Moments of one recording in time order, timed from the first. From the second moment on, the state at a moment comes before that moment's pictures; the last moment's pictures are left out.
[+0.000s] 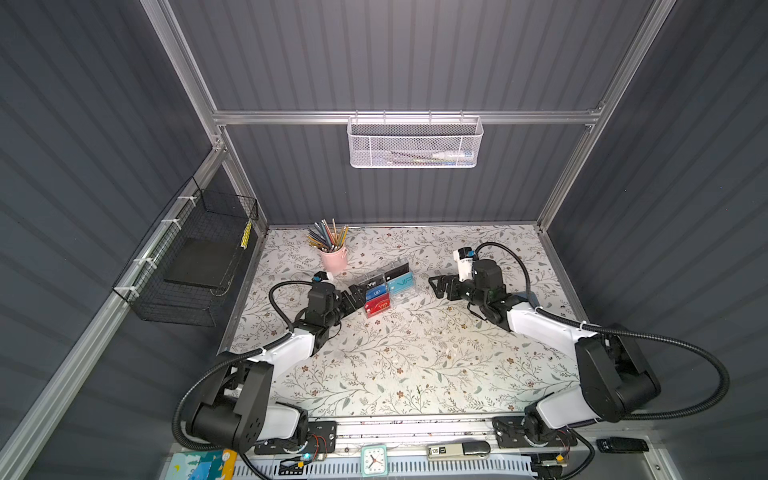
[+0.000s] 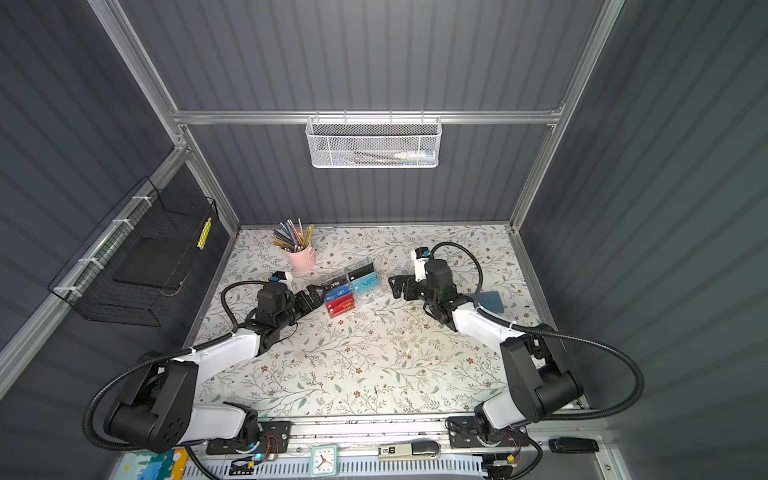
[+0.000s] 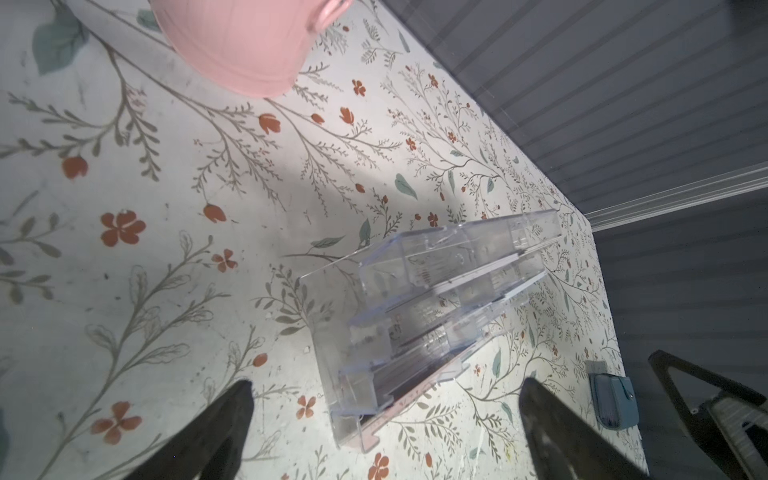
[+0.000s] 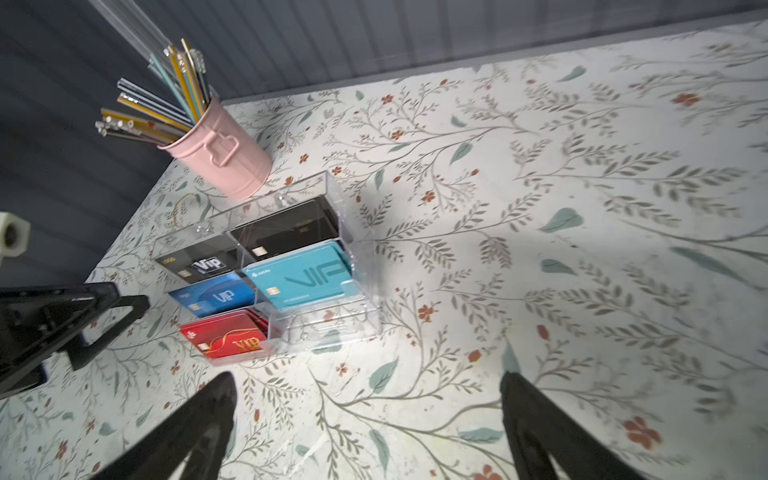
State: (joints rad) left arm -0.32 1.39 0.54 0.29 0.14 -0.77; right arm 0.43 1.51 0.80 0.20 -0.21 0.33
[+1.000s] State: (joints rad) left arm -0.36 1.80 0.90 0.48 0.24 -0.84; right arm 0.46 1.76 0.90 0.30 -0.30 0.40
